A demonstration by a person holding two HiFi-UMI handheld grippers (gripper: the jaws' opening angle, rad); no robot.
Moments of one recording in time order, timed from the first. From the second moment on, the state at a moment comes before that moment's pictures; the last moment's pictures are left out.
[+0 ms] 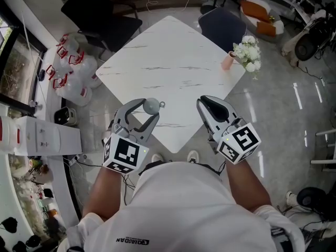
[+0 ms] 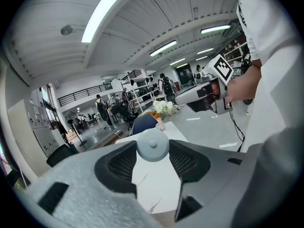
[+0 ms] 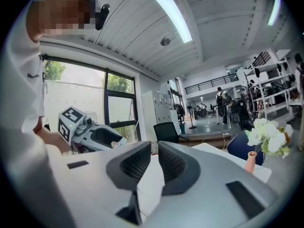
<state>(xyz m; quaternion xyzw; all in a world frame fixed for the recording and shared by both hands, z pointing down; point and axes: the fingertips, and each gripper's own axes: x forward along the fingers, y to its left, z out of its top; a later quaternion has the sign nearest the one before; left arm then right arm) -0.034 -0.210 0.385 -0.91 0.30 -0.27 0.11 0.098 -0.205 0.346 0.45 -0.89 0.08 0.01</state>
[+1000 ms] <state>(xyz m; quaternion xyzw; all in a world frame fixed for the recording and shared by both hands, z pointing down) -0.003 -0.198 0.378 -0.91 0.27 -0.27 0.15 0.027 -0.196 0.350 0.34 -0.92 0.17 -0.02</state>
